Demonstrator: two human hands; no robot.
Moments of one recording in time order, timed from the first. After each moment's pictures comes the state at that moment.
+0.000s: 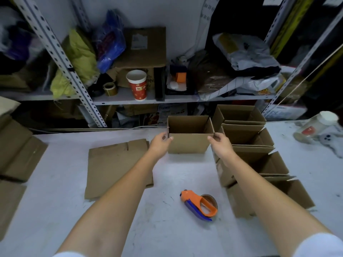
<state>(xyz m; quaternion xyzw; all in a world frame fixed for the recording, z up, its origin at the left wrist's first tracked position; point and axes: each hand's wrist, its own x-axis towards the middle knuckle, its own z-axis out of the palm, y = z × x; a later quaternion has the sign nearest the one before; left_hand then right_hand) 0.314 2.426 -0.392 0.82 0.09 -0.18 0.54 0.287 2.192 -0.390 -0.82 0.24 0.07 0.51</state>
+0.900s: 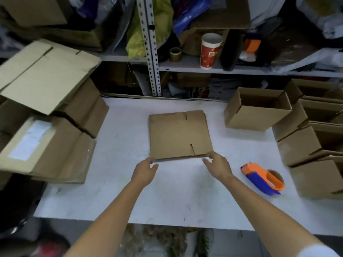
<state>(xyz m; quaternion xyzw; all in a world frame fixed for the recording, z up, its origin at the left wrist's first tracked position) 0.131 2.739 -0.495 0.88 0.19 -0.21 0.38 0.165 2.459 -0.484 -0.92 0.12 0.21 0.31</state>
